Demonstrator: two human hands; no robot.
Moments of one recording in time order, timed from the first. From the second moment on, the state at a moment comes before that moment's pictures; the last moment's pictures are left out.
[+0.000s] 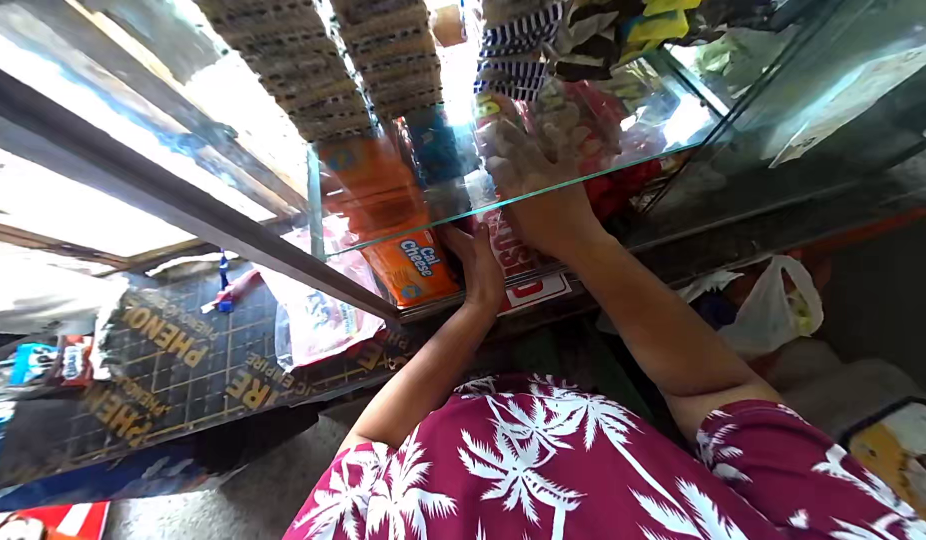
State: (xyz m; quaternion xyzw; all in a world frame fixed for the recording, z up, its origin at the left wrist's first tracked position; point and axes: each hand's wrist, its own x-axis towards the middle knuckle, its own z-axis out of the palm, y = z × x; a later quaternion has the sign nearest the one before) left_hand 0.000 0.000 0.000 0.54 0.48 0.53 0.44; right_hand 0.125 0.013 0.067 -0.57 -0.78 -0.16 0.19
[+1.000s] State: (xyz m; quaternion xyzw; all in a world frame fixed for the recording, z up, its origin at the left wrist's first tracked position) left_hand 0.017 0.023 -0.001 0.46 0.55 0.53 0.44; right_hand 0.136 0.013 0.073 -0.58 -0.78 -0.14 0.20
